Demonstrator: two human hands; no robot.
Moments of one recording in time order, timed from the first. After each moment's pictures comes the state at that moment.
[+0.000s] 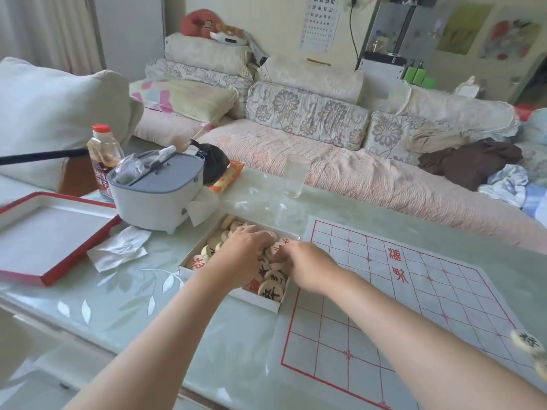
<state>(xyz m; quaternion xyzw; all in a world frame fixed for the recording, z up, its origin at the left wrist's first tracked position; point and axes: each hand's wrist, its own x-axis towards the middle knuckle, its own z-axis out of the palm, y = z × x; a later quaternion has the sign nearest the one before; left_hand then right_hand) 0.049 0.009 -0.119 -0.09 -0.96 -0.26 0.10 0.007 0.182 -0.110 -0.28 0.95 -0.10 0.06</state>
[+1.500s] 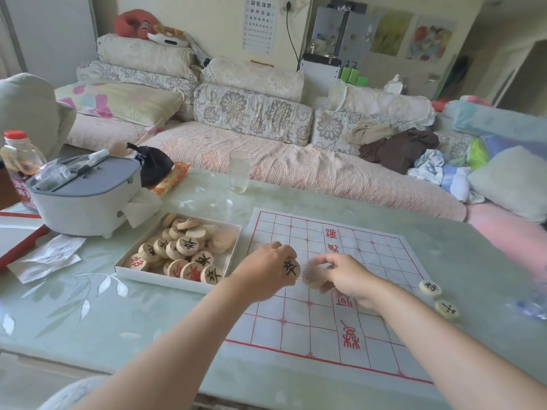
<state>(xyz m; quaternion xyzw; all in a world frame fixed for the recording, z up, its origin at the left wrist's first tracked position) 0.073 0.157 -0.112 -0.21 -0.95 -0.25 0.05 0.073 0.356 -0.095 0.02 0.90 -0.42 0.13</state>
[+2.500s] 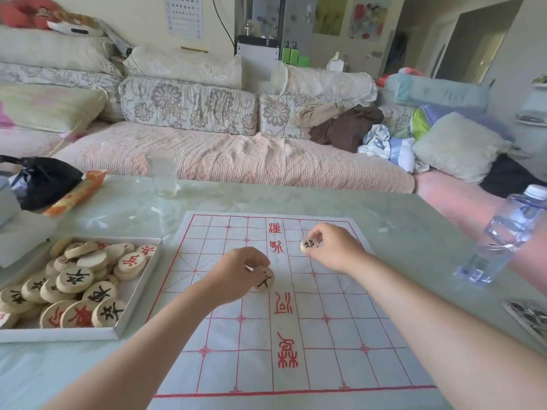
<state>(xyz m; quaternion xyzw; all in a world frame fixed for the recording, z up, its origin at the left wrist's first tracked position) 0.013 0.250 -0.138 -0.14 -0.89 -0.44 -0.07 0.003 0.484 -0.103 0.04 0.98 -0.21 -0.04</state>
